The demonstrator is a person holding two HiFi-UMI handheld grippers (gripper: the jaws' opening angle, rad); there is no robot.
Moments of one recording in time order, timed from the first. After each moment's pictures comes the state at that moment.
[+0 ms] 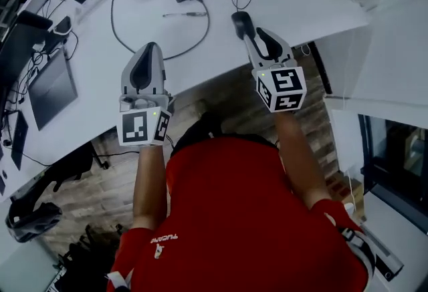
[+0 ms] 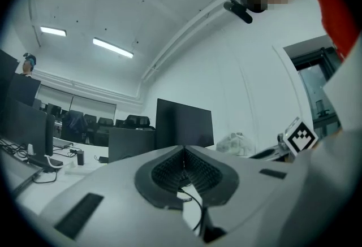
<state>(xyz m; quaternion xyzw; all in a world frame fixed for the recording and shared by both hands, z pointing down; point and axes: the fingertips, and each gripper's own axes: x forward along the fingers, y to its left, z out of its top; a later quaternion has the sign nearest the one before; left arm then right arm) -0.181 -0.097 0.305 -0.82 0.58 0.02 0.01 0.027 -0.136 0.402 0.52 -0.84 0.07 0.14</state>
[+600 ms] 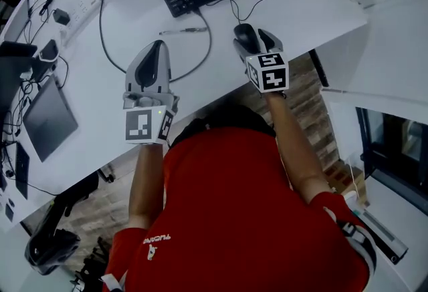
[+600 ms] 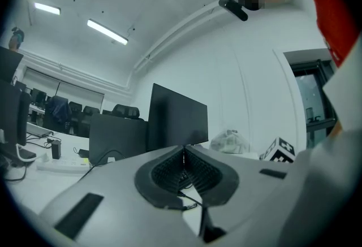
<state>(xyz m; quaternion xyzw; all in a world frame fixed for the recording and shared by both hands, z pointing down) -0.181 -0.190 0.336 -0.85 0.52 0.02 -0.02 0.027 -0.221 0.518 0.54 -0.78 0.18 0.27</state>
